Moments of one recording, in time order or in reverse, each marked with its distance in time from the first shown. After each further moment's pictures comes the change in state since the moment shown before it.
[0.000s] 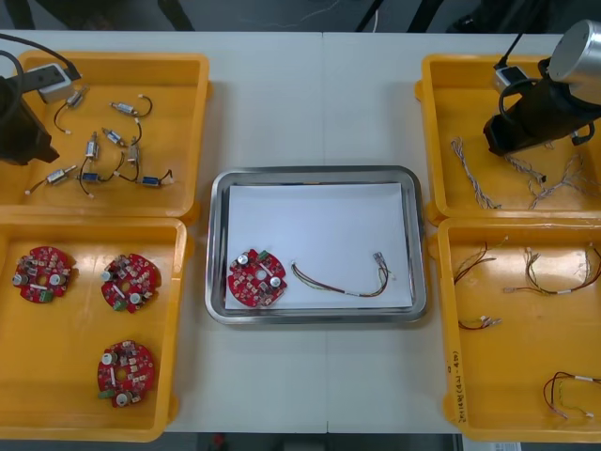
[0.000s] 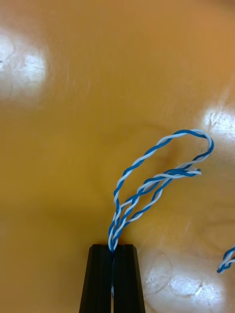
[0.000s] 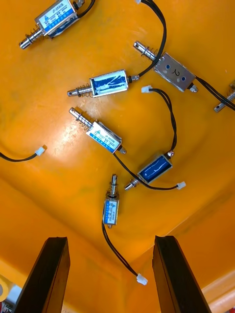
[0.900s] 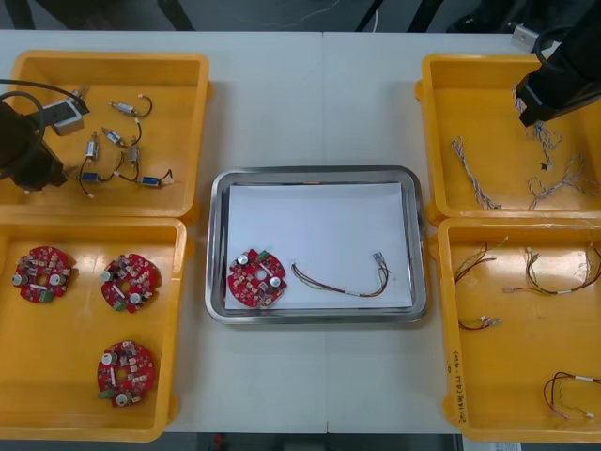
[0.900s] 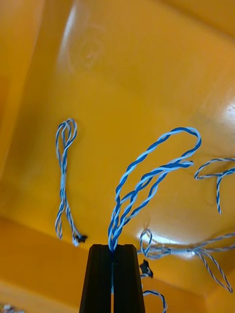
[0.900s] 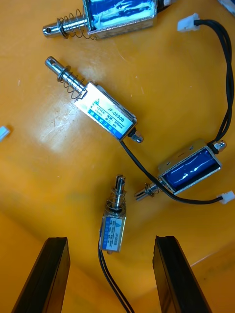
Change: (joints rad) right arm 0.006 -0.075 -0.076 -0.419 0.029 0.602 0.000; left arm 0.000 0.008 -0.162 0.202 0.021 -0.230 0.000
